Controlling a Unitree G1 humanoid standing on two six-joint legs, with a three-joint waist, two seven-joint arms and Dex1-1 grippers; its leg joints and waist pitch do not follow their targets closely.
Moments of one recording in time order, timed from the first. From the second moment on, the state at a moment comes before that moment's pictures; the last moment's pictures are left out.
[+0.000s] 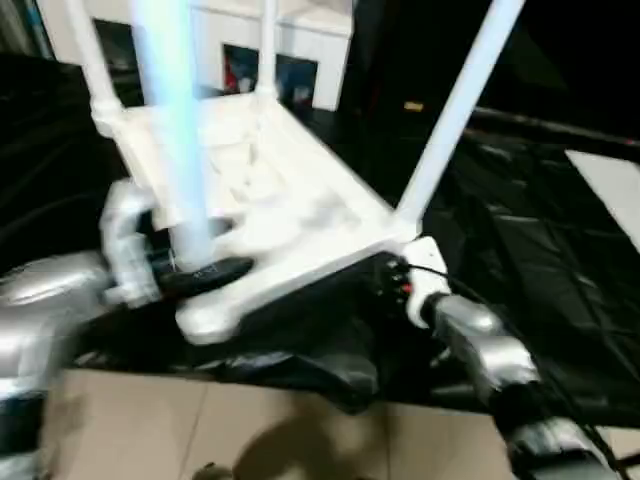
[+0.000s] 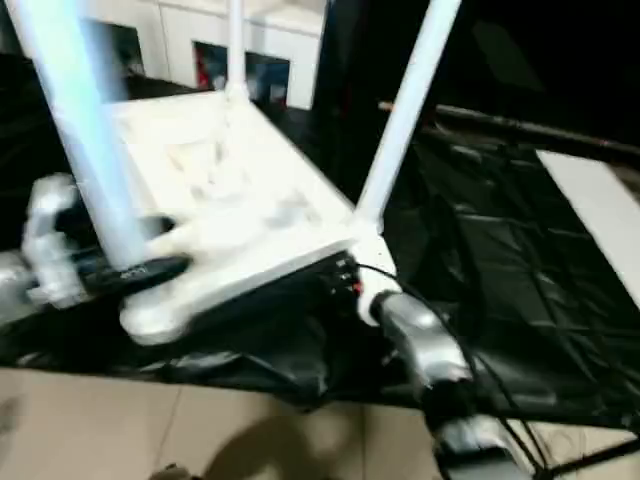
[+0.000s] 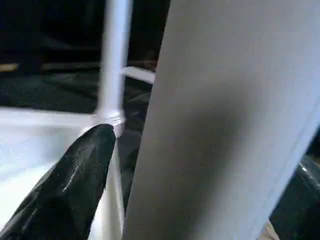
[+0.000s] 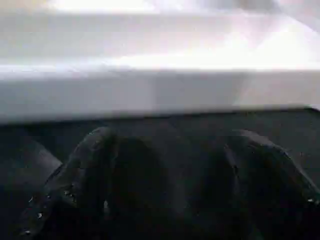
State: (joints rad) left arm -0.39 0.48 0.08 -0.03 -0.51 0.55 -1.11; right arm -0.50 -0.11 0.12 0.67 0.10 0.18 0.41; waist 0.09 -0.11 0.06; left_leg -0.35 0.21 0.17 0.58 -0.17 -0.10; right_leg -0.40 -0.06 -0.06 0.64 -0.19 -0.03
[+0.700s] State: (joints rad) left arm -0.65 0.15 -0.13 0.36 -0.27 0.27 -0.97; right arm -0.66 -0.08 0.08 0.92 0.09 0.06 0.50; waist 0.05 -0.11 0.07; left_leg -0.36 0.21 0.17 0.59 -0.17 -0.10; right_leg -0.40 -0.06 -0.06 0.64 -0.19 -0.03
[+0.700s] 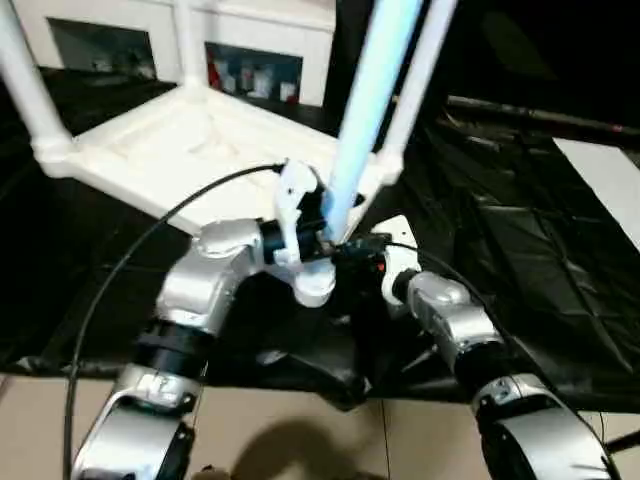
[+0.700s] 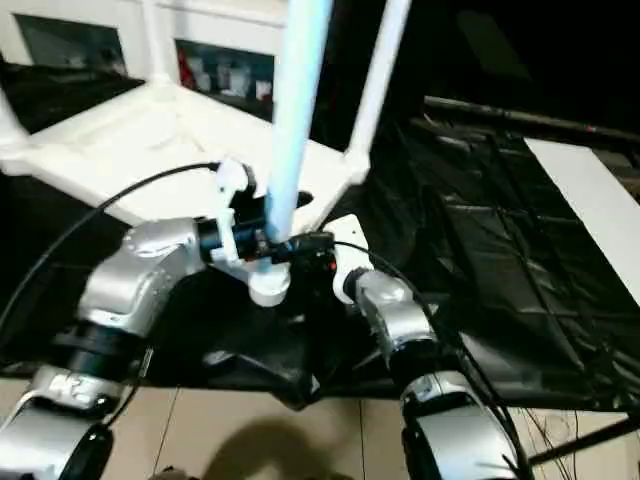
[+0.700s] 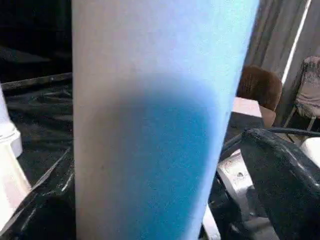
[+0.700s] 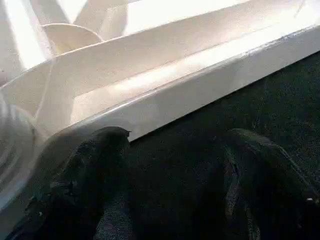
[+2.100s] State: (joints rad) left arm -0.79 0.34 -0.22 0.73 -0.10 0.08 -1.23; right arm -0.56 -0.28 -0.03 0.81 0.11 -0.07 0.68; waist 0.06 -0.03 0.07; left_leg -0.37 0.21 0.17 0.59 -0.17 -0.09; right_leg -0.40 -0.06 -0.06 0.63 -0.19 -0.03
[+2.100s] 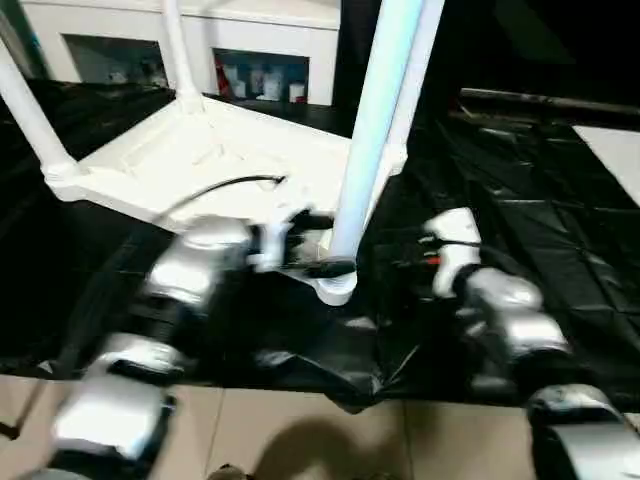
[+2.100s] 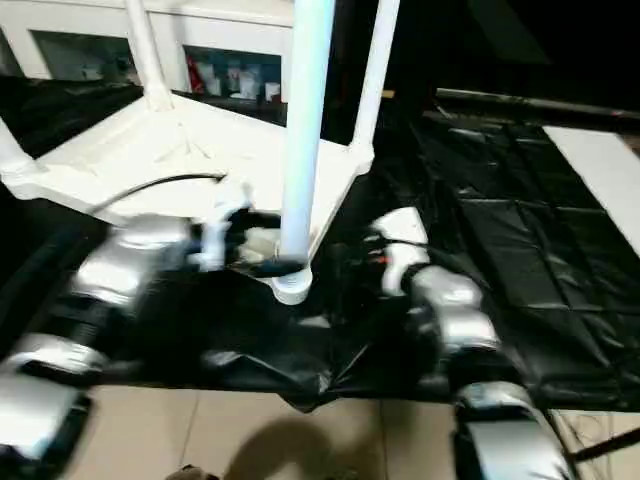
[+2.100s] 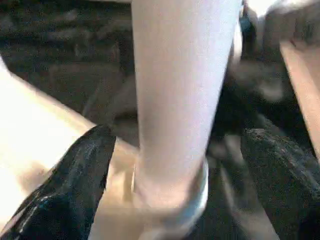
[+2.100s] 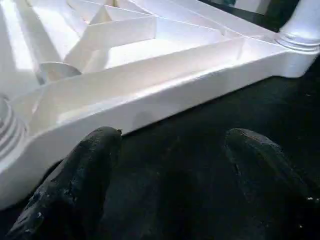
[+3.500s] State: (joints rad) left arm -1.10 0.33 -0.51 1.27 0.38 -0.13 -1.17; right arm -0.39 -0.48 0.17 0.27 0.07 0.13 1.01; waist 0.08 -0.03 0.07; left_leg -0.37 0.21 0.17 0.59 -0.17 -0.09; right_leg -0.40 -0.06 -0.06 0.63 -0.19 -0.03
